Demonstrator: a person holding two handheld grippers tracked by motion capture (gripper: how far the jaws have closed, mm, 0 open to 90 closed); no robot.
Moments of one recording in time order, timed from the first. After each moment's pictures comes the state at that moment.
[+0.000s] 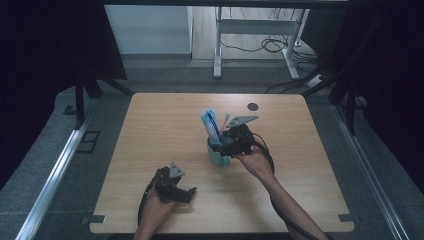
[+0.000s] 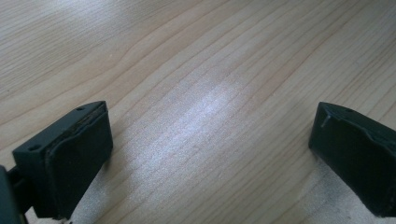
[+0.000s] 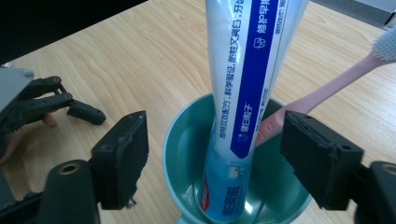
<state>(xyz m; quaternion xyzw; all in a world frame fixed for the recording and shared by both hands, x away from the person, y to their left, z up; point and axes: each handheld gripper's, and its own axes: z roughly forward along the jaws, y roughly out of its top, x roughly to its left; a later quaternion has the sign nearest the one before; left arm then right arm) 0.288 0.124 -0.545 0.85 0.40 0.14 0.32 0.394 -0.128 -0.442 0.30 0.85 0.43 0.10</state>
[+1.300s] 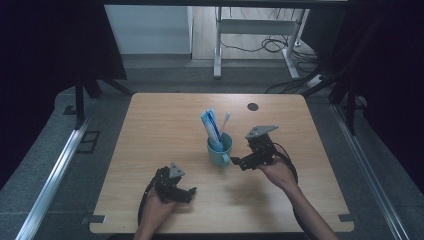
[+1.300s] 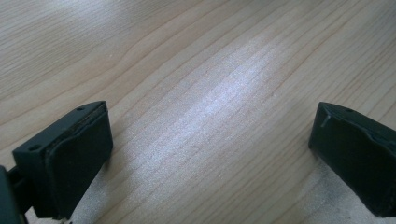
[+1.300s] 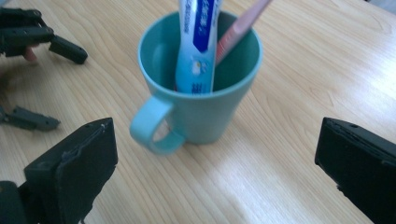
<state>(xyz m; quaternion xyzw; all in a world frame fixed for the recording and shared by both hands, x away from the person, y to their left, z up) 0.288 0.124 -0.545 0.85 0.39 0.14 0.32 0.365 -0.184 -0.444 0.30 0.87 0.38 0.12</state>
